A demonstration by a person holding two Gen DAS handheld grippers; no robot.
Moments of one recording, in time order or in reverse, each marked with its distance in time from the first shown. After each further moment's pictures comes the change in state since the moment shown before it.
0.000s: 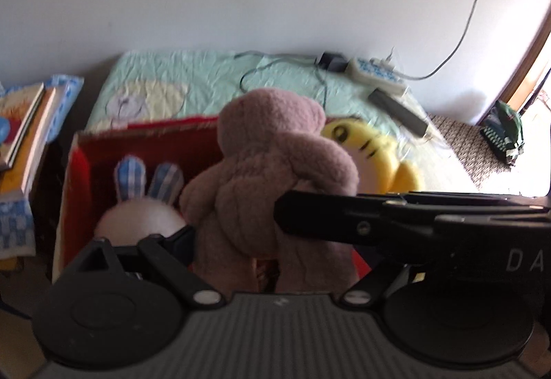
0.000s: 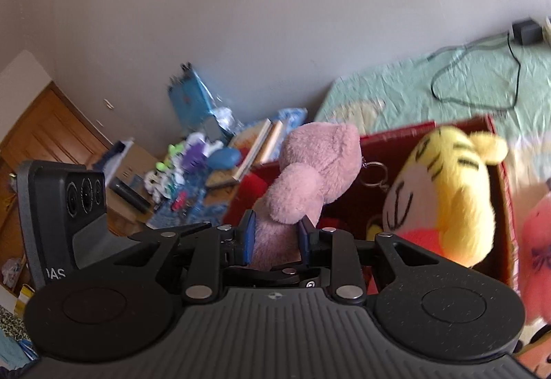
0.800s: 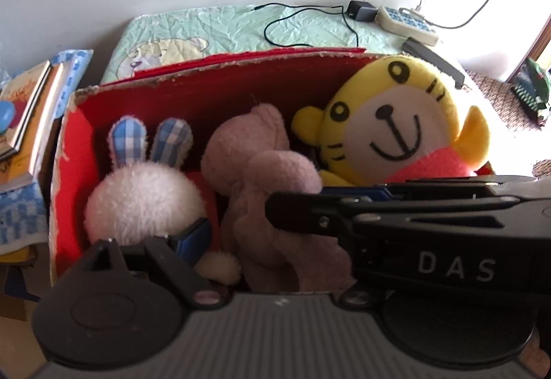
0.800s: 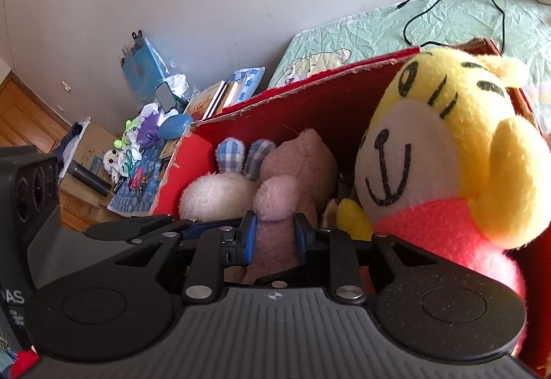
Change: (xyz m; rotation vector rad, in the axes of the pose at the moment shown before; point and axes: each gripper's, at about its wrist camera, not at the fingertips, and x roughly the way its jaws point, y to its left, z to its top) left arm 0.038 0.008 -0.014 0.054 0.138 0.108; right arm 0.054 -0.021 -0.018 0.065 0.088 -0.111
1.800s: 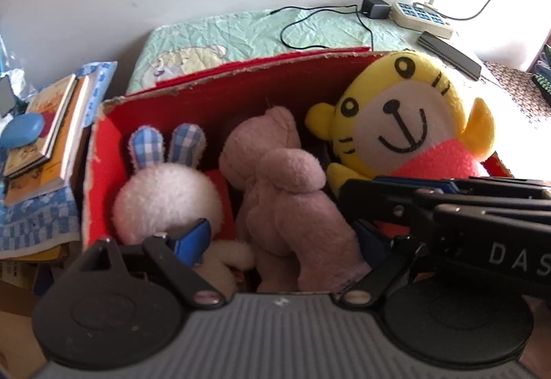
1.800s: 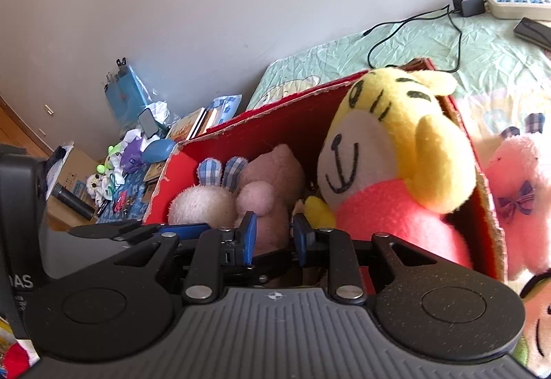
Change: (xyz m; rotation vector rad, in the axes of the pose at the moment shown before) left arm -0.016 -0.013 -0.004 0.034 -0.008 0.118; right arm -0.038 0.002 -0.015 0.010 -0.112 -0.093
